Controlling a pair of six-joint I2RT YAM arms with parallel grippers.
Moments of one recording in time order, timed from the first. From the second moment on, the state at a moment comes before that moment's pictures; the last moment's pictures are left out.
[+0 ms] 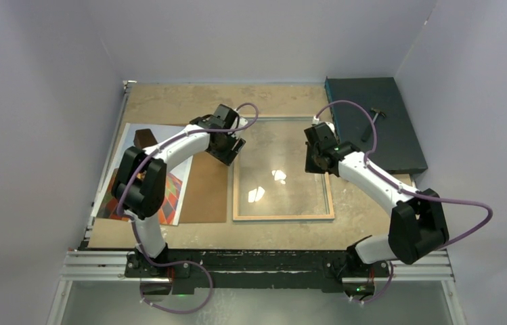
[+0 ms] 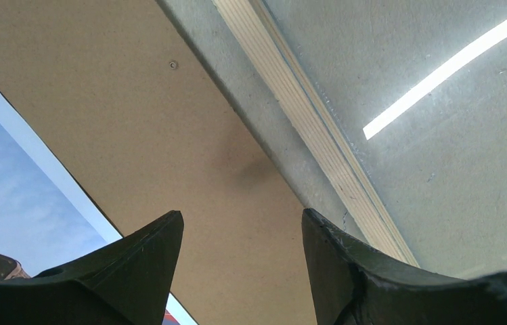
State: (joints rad) left arm -0.51 1.84 1.37 -0.67 -0.07 0.09; right arm 0.46 1.41 1.00 -0.62 0.23 0.49
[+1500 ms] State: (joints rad) left arm -0.52 1.86 1.31 -0.58 -0.06 0.04; right arm 0.45 1.40 0.84 -0.49 0.20 0.62
